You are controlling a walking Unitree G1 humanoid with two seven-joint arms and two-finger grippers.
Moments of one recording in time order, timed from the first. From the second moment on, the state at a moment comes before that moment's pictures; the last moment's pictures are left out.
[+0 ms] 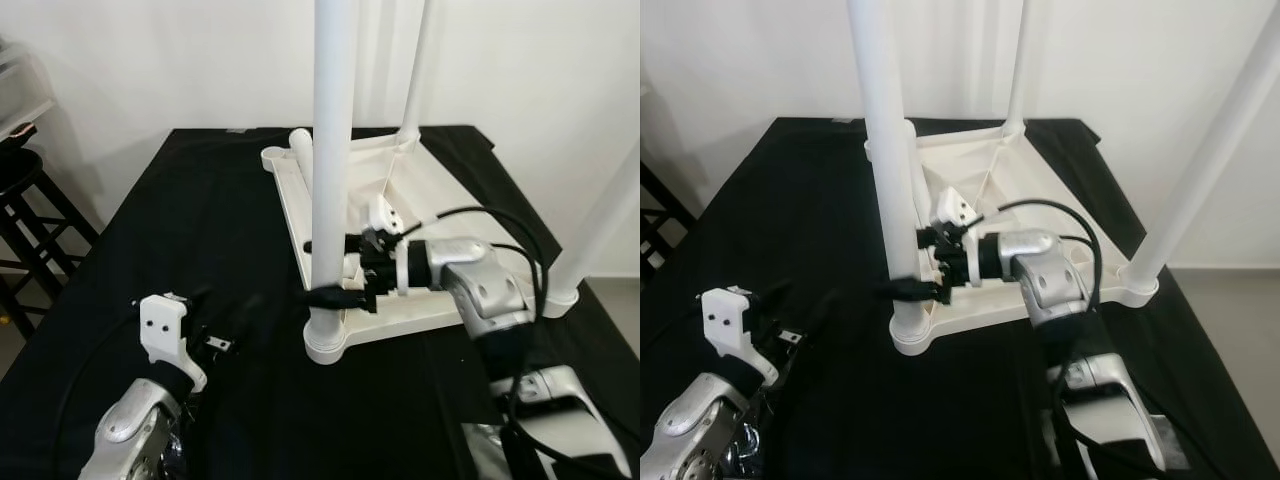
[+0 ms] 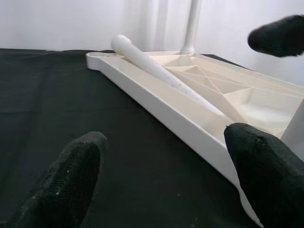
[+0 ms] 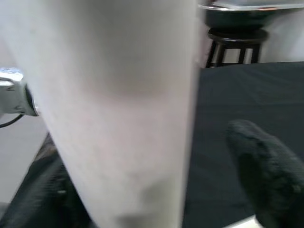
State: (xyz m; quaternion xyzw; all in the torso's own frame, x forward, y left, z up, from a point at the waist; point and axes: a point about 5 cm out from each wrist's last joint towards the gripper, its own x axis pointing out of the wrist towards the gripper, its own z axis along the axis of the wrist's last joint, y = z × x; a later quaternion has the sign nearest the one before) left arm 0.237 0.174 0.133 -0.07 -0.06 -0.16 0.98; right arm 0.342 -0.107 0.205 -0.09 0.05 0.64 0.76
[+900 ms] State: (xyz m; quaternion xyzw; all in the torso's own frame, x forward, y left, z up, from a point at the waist) left arm 0.231 0.181 0.138 -0.07 -0.06 -0.15 0.98; right arm 0.257 -0.067 0.161 -0.09 0.05 0.43 0.90
